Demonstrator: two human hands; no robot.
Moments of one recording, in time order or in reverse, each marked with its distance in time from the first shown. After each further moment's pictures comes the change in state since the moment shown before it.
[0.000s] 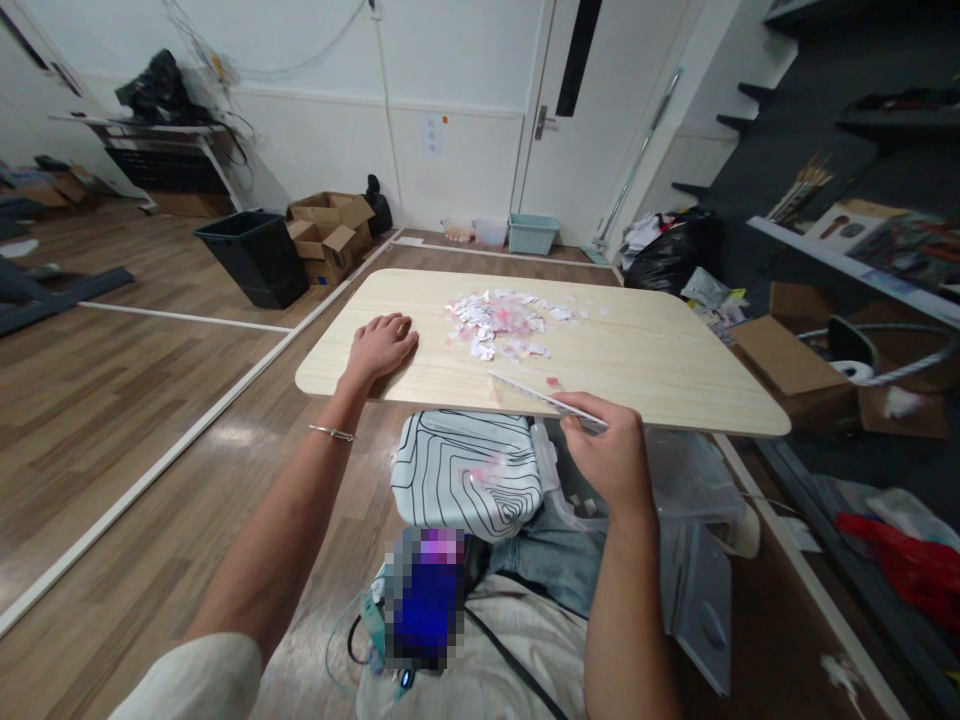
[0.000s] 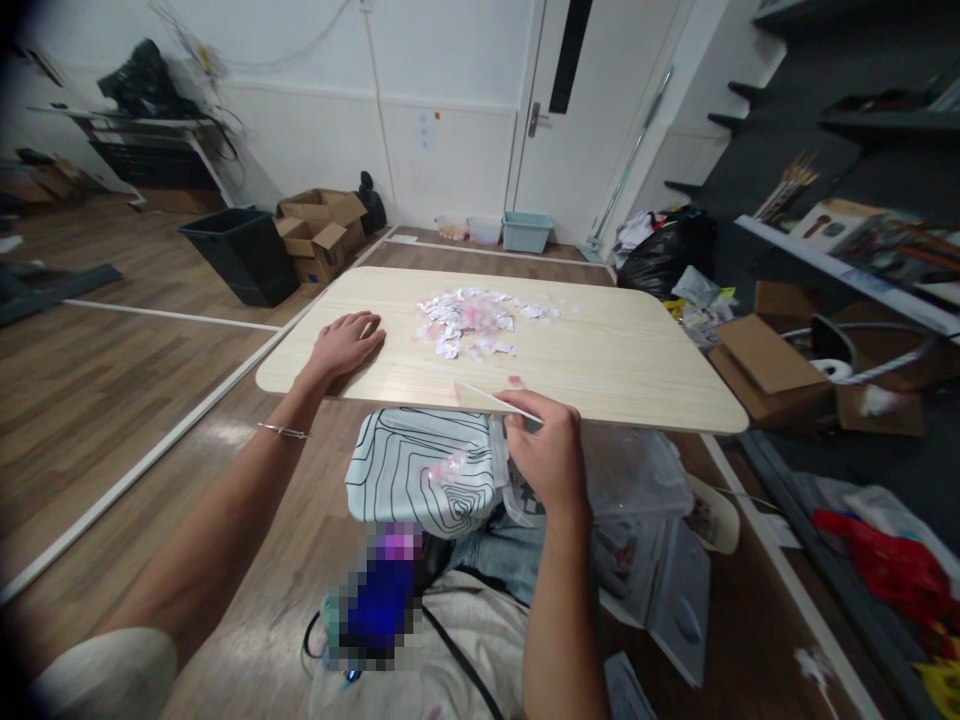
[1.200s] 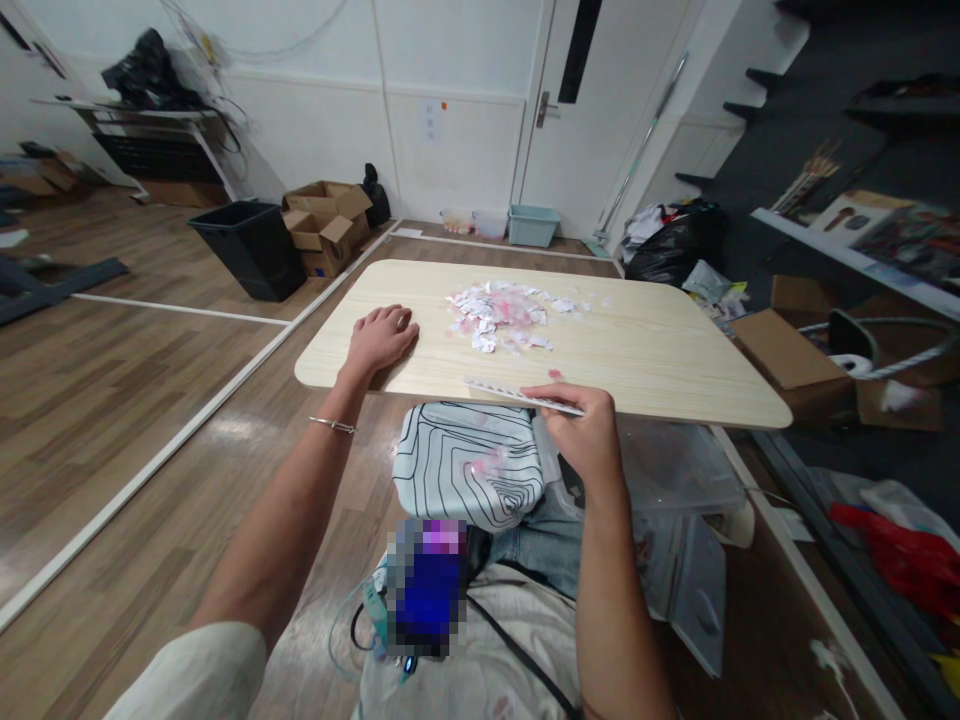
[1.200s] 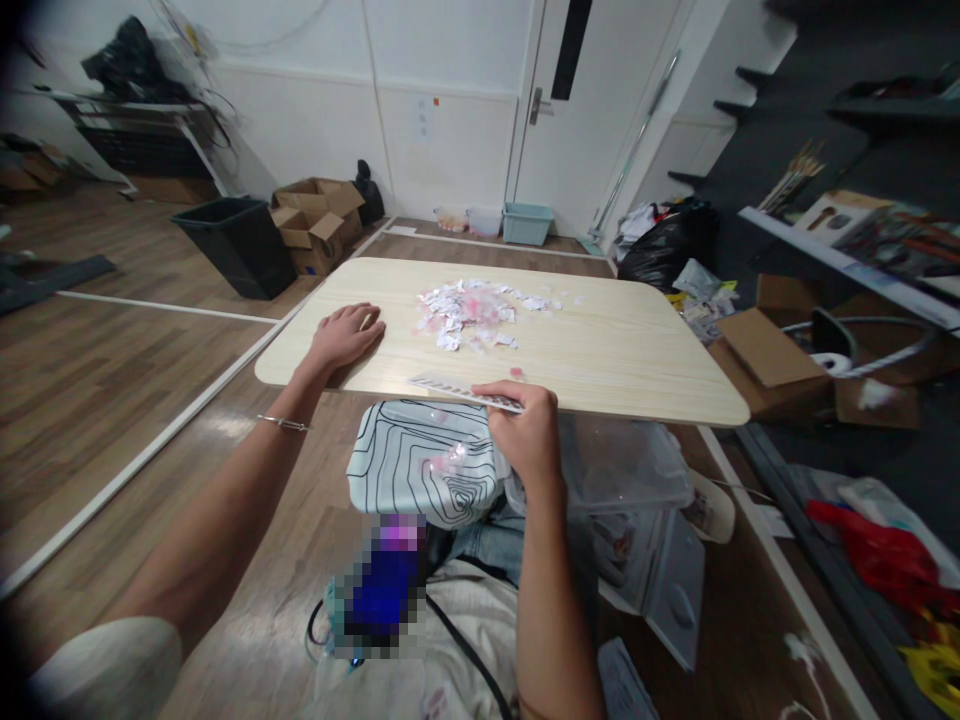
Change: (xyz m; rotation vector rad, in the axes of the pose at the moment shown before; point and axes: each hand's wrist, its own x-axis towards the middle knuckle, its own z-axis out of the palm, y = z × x) left_hand 0.000 0.000 -0.001 0.011 -0.020 -0.009; right_hand 0.008 -0.003 0.032 0.136 -0.055 0.108
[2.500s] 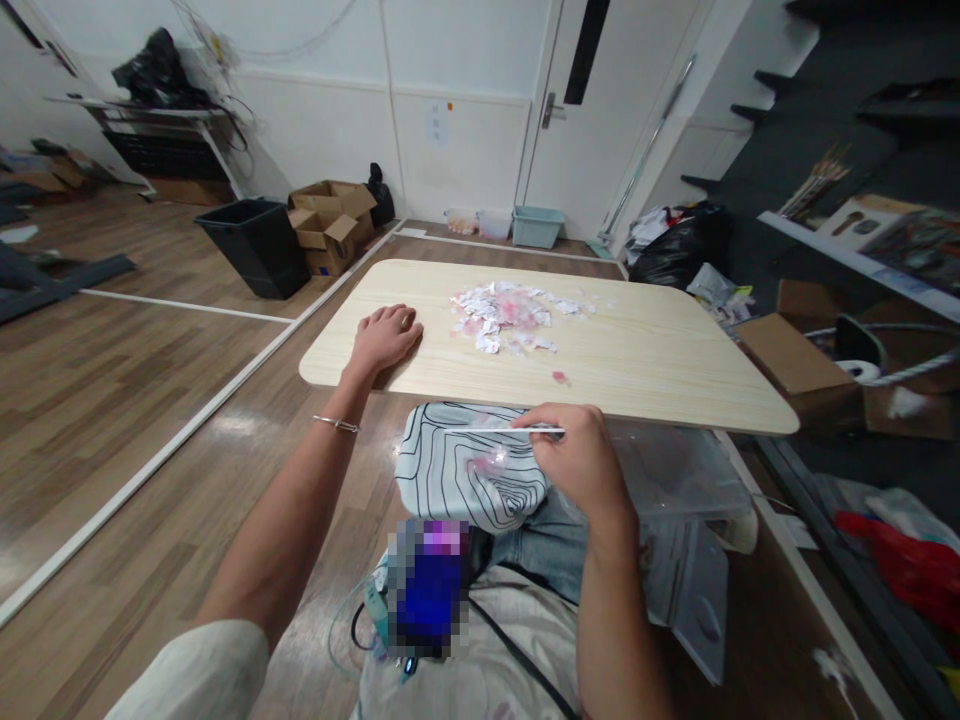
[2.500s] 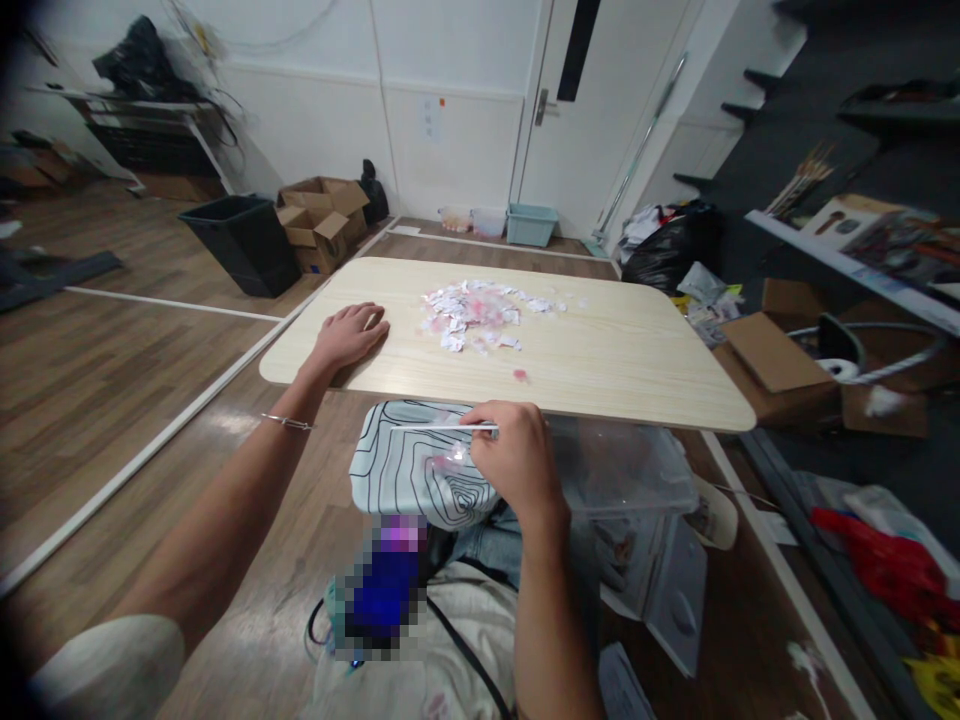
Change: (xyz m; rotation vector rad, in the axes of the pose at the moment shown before) left_hand -0.001 0.002 0.000 -0.002 0.021 0.006; right_hand -0.018 -0.027 -0.003 -0.343 -0.214 -0.124
